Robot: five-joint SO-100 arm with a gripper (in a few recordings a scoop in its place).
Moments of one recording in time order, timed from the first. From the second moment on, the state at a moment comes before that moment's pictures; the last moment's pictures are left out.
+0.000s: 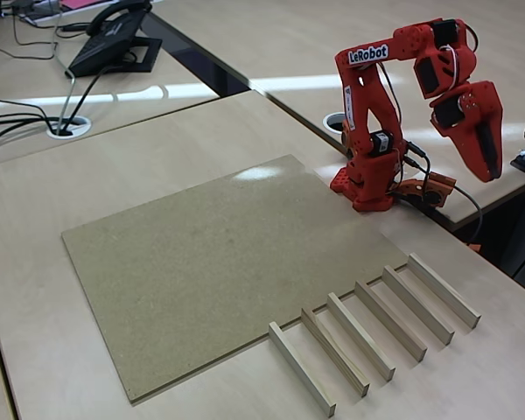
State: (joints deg) arm -85.1 130.5 103.4 75.1 80.0
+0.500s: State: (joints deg) arm -83.5 110.4 101.1 83.8 72.5
